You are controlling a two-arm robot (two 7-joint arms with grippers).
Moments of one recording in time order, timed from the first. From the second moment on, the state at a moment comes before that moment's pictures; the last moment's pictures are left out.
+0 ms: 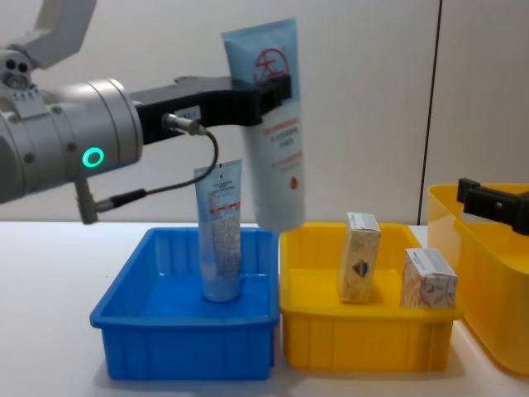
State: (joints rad) left arm -0.42 0.28 0.39 -1.53 -0.41 0.03 -0.49; right arm -0.01 0.34 -0.23 -1.77 0.29 0.03 0.07
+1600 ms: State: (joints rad) left arm -0.47 0.27 0.50 -1.40 -0.53 0.04 -0.74; right arm 0.02 0.59 -0.20 -1.88 0.53 0.36 0.45
